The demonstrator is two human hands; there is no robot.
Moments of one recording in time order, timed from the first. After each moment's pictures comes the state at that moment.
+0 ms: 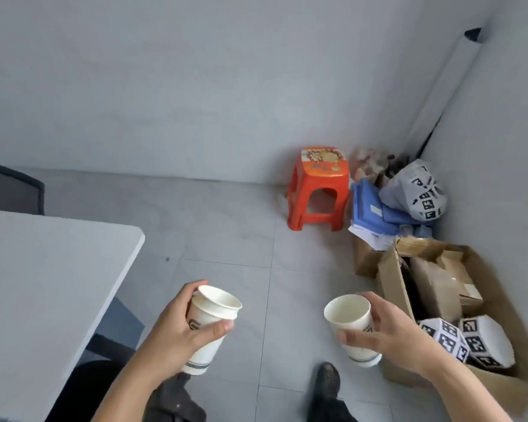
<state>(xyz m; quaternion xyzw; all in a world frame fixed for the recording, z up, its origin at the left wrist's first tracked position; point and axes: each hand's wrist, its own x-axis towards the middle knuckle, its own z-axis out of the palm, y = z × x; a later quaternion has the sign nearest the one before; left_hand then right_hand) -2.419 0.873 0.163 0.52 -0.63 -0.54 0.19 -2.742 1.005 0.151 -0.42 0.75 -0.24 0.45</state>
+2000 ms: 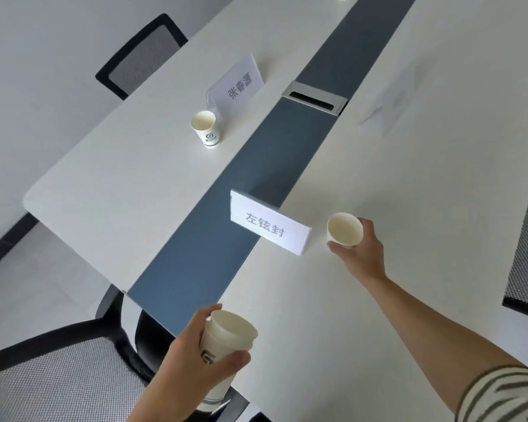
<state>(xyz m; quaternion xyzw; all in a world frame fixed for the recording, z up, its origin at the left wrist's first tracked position) -2.125 0.718 0.106 0.82 0.17 -0.26 0.47 -1.975 0.424 -0.027 -0.85 0.21 0.05 0.48</state>
